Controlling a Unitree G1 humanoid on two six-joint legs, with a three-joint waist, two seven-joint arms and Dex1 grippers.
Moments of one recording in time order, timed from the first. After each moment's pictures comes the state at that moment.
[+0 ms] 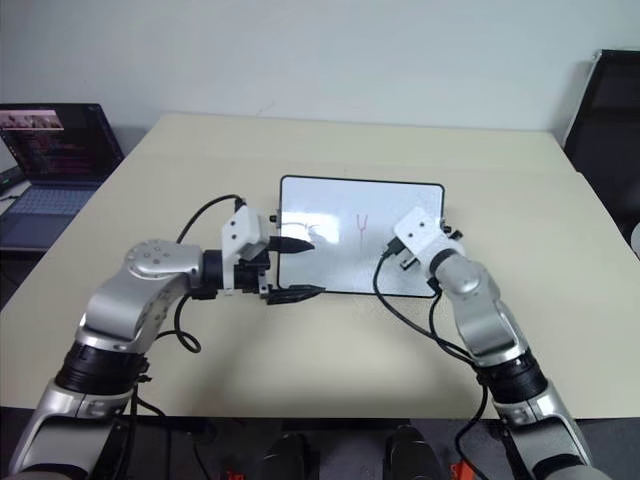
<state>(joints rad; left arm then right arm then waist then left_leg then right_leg) -0.56 0.67 -0.12 -0.12 -0.34 0.52 -1.08 -0.51 -0.40 0.26 -0.22 -0.18 0.71 0.39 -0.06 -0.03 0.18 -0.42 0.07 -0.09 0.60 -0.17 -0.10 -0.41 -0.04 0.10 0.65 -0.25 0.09</state>
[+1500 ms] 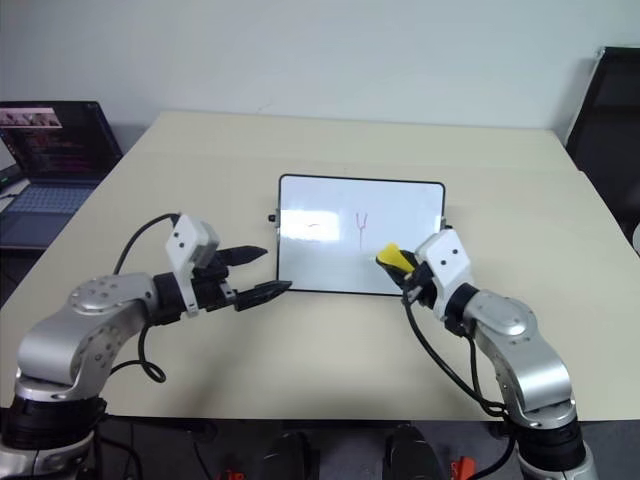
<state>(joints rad) -0.31 0.73 0.12 -0.35 -0.51 0.76 -0.82 -0.27 -0.40 0.04 -0.58 0.22 0.74 0.54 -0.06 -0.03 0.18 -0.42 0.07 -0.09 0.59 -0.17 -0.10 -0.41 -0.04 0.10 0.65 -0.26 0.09</state>
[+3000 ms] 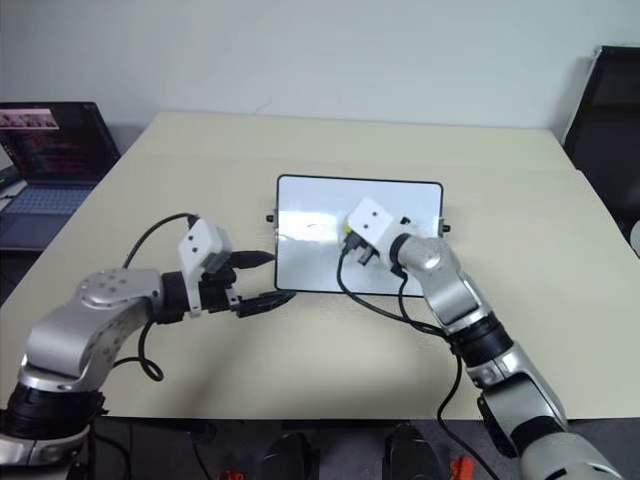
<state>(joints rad) -0.34 0.78 0.03 -0.30 -0.46 0.68 -0.91 -0.74 -0.31 0.37 0.09 -0.11 0.49 0.48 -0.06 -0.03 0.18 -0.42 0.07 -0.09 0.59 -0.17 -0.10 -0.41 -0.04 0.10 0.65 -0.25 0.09</state>
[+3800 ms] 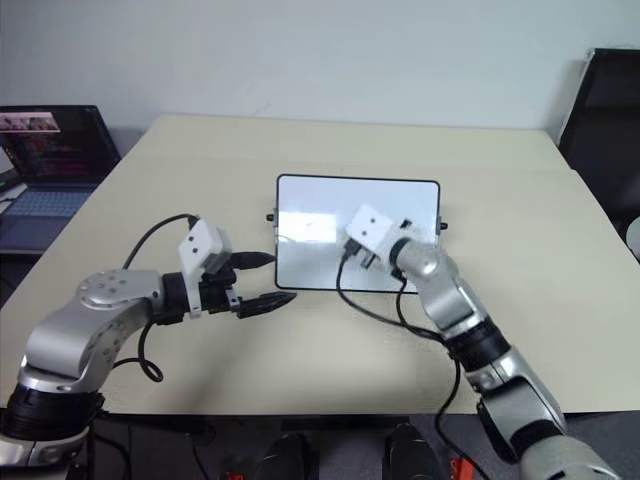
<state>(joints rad) -0.33 0.78 0.03 -0.32 -0.47 0.69 -0.90 -0.78 -0.32 0.36 0.15 -0.25 0.42 0.36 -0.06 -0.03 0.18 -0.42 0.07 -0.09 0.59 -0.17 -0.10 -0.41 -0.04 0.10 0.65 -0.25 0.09</state>
